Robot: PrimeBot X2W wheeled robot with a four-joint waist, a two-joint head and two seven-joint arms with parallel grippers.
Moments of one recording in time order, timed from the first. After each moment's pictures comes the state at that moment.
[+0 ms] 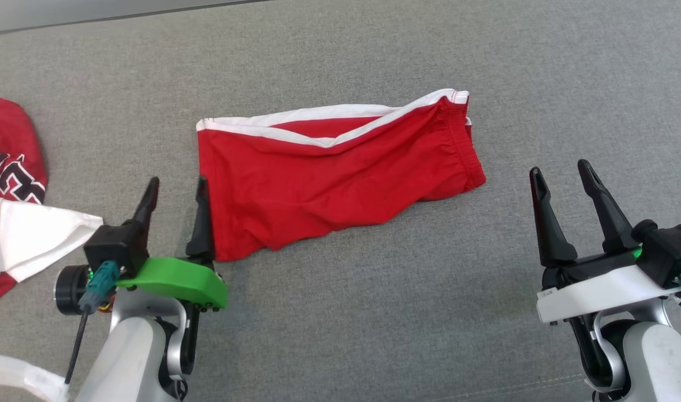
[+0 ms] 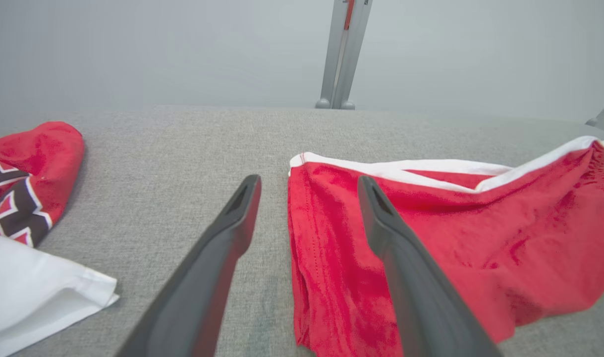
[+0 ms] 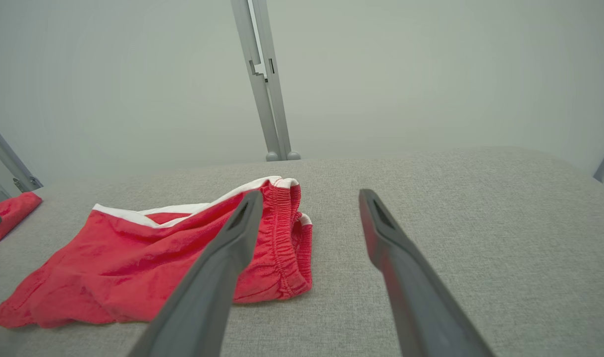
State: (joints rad) left arm -0.28 0.20 -0.30 0.16 -0.41 0.15 -0.09; right arm -0.09 -0.10 0.03 -0.15 0.22 0.13 -0.07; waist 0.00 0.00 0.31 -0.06
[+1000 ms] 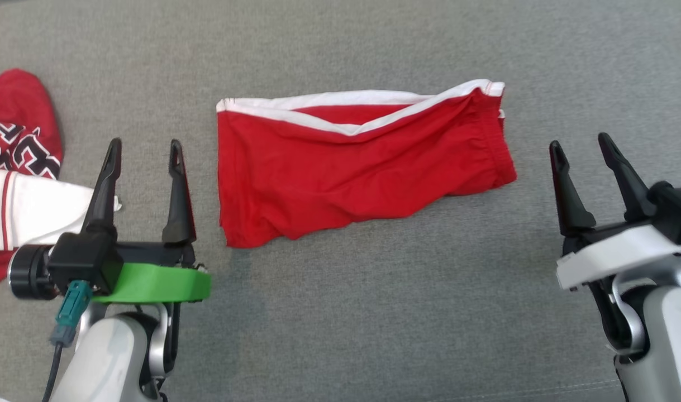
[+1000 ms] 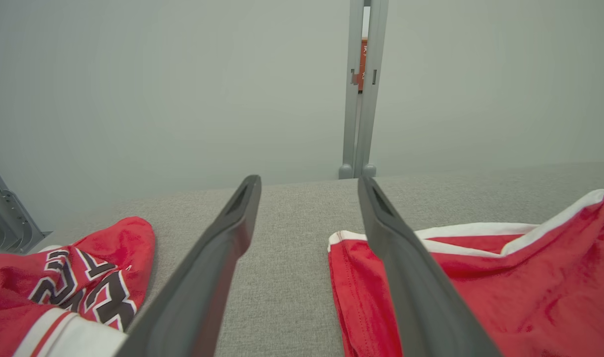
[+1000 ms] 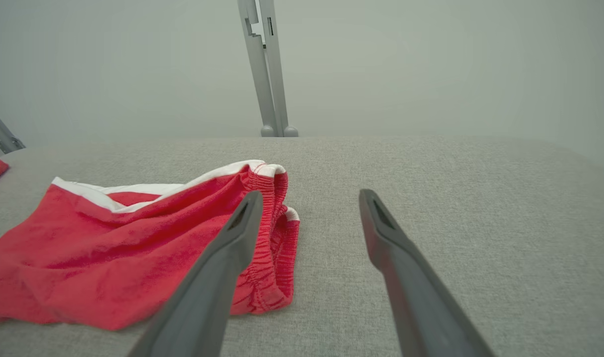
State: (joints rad) left arm -0.25 0.28 -0.29 -0.07 -0.32 0.21 -0.19; right arm -0.18 -0.18 0.00 -0.09 0.23 0.13 0.00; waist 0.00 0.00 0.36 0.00
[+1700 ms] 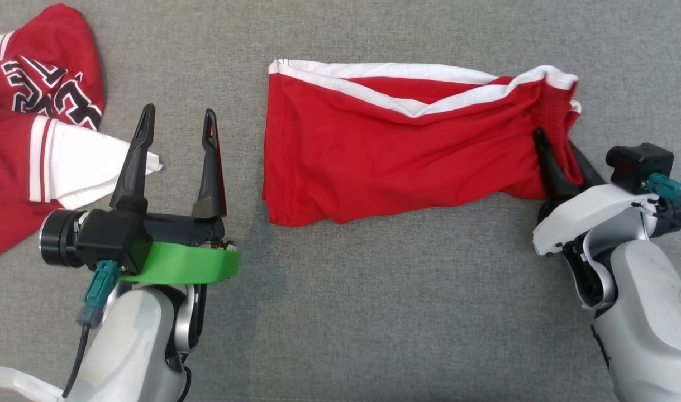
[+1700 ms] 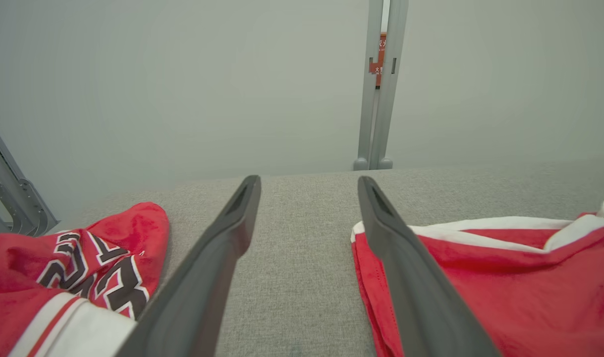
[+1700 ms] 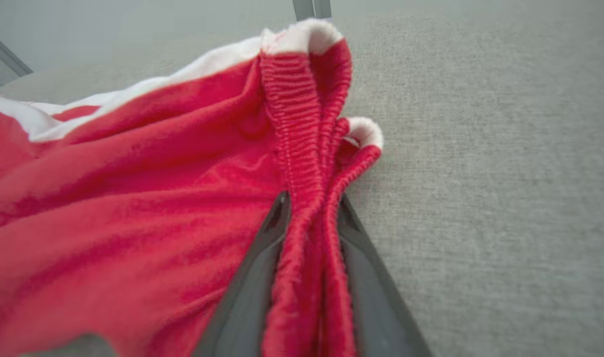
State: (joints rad) left arm -0.36 0.22 -0.34 -0.01 -0.30 0.17 -0.25; right arm -0.42 -0.20 0.08 0.34 0.30 0.13 -0.02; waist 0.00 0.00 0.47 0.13
